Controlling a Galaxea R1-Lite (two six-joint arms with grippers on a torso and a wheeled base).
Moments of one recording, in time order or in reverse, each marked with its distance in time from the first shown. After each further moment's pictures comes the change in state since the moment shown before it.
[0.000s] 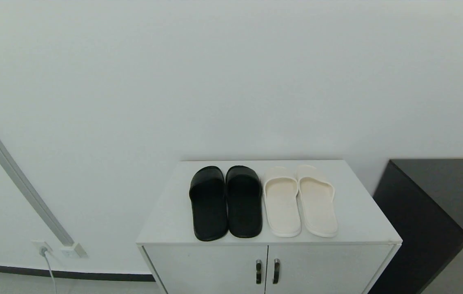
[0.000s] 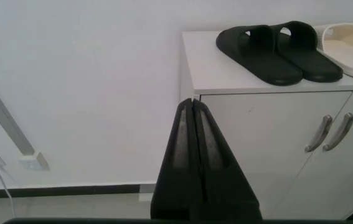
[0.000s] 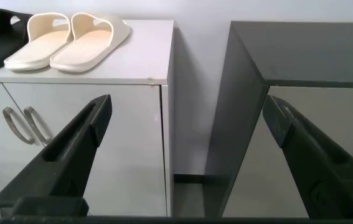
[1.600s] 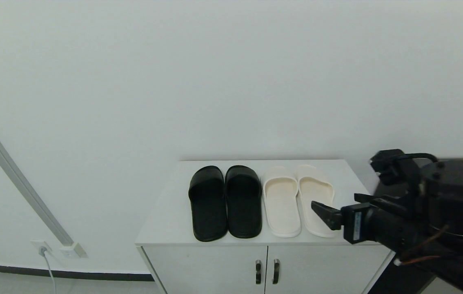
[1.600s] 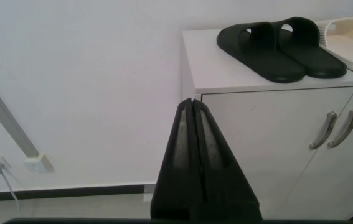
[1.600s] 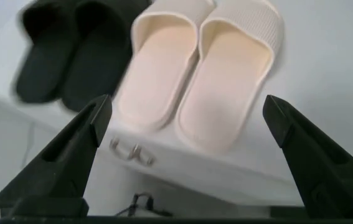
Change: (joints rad) left arm 0.000 0.000 0.000 0.000 -0.001 0.026; right arm 0.779 1.511 -0.626 -0.550 -0.451 0.307
